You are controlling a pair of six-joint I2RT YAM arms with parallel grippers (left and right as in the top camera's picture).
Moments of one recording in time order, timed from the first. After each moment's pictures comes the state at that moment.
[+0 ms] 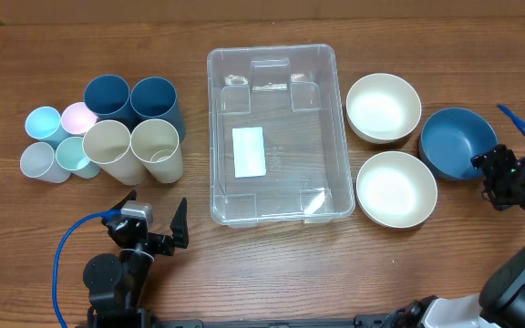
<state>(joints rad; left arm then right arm) 0.11 0.15 0.03 -0.09 0.32 -0.04 -0.67 1.65 1.00 -0.52 -0.28 0.44</state>
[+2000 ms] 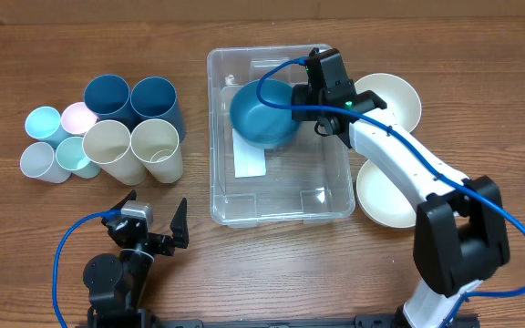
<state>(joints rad) 0.11 0.15 0.03 -0.09 0.32 -0.04 0.40 1.88 1.43 -0.44 0.04 0.35</state>
